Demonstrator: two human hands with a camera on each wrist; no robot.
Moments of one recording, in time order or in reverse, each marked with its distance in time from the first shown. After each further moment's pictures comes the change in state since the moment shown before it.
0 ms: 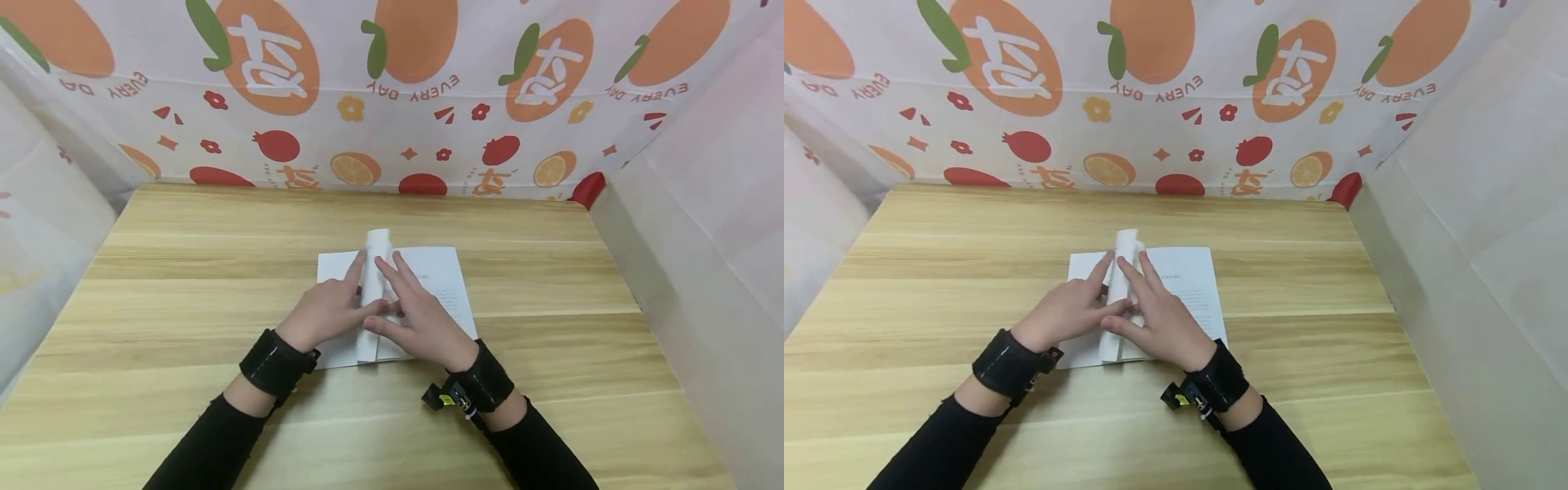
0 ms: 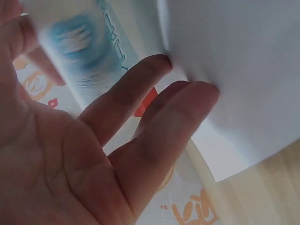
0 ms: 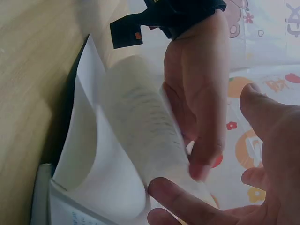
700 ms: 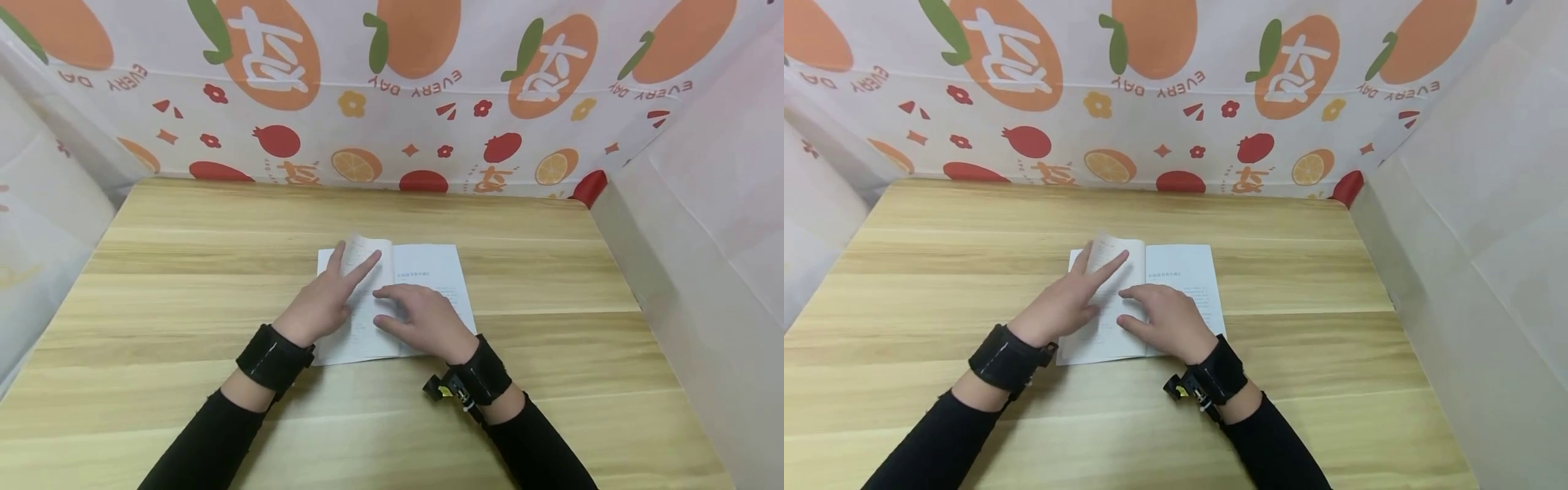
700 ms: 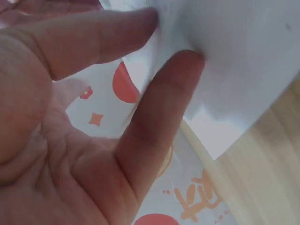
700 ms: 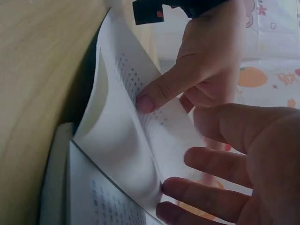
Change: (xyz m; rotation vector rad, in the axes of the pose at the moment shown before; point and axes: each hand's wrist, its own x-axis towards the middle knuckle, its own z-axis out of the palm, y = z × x) left_hand -0.004 -0.014 0.003 0.090 0.087 0.126; right_hand 0.000 0.015 0.003 -0.218 -0.088 -0.005
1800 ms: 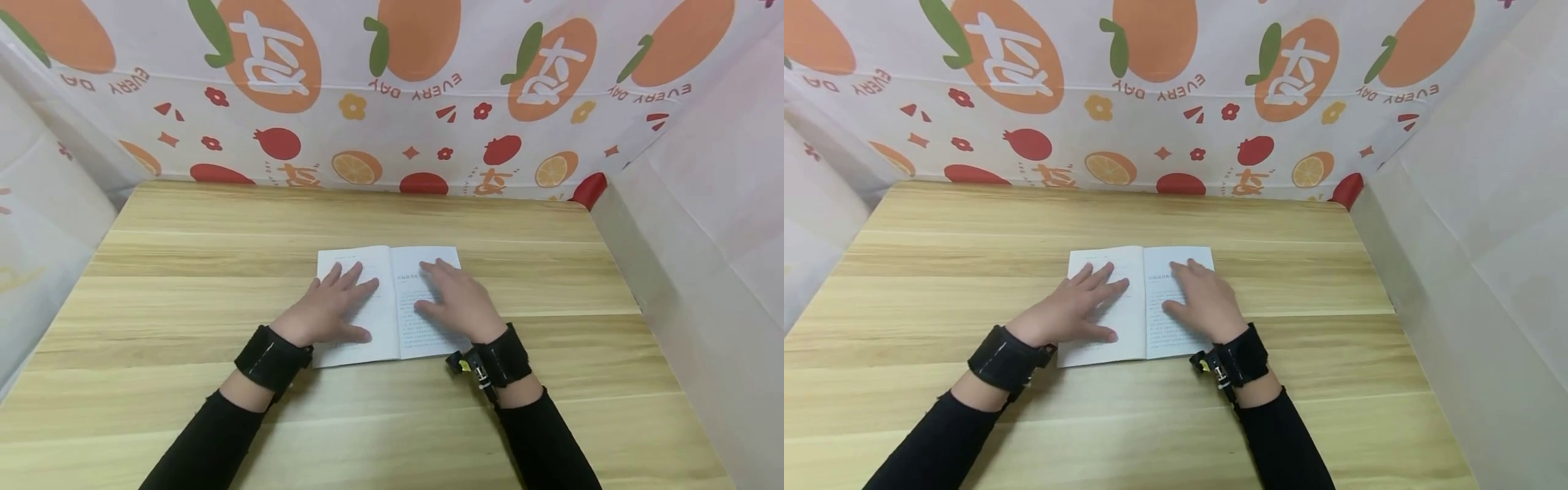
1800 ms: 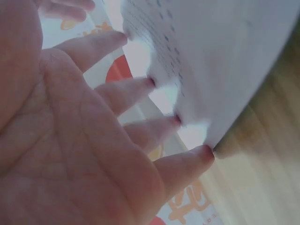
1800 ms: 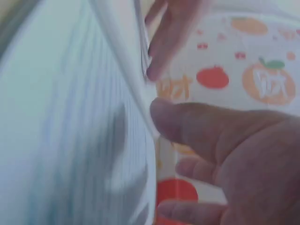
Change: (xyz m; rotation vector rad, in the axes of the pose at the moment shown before) left_hand -0.002 -0.005 0.002 0.036 -0.210 0.023; right_hand -0.008 0.043 -0.025 -0.181 -0.019 0.255
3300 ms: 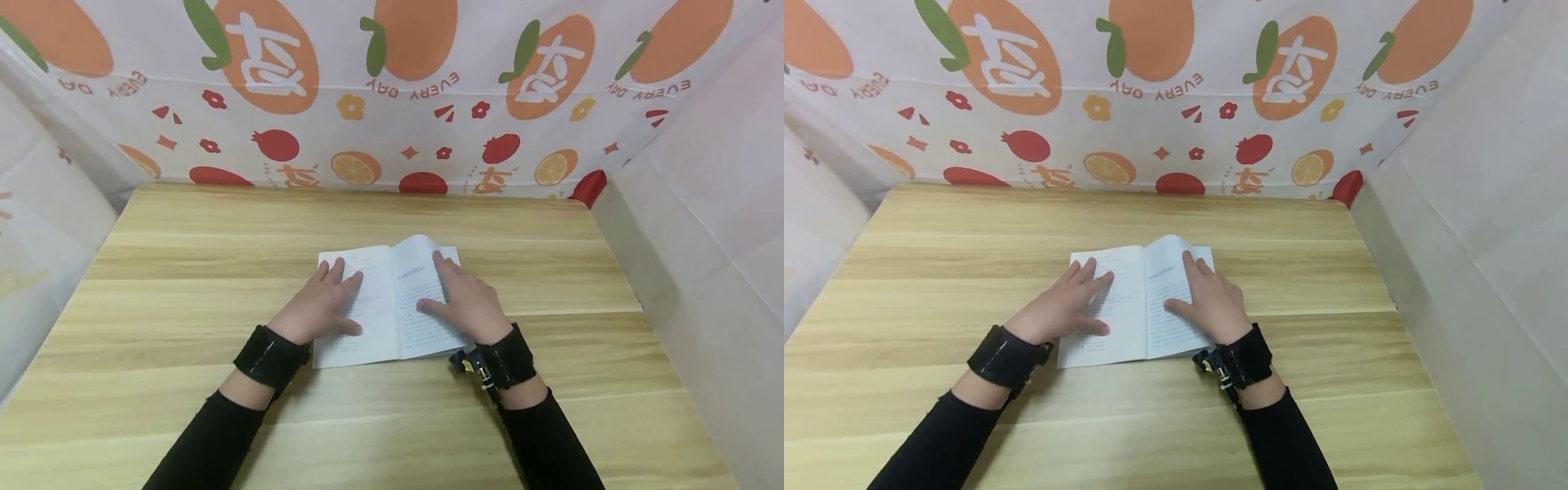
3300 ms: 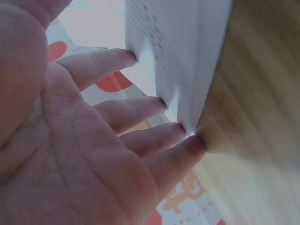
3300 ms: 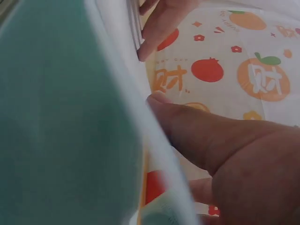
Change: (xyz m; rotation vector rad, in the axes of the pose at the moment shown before) left_hand 0.004 -0.007 -0.001 0.016 0.027 -0.086; right_hand -0.002 0.002 -0.005 -0.008 -0.024 0.154
